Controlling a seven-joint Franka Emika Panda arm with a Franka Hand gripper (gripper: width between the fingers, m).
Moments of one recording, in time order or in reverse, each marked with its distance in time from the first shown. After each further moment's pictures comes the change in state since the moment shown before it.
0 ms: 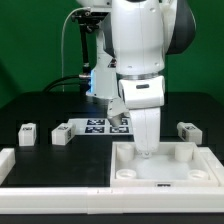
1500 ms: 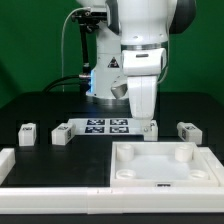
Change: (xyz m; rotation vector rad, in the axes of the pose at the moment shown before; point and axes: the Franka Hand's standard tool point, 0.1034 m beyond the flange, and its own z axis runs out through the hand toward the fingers) arm 0.009 -0.032 -0.040 -0.044 -0.023 0.158
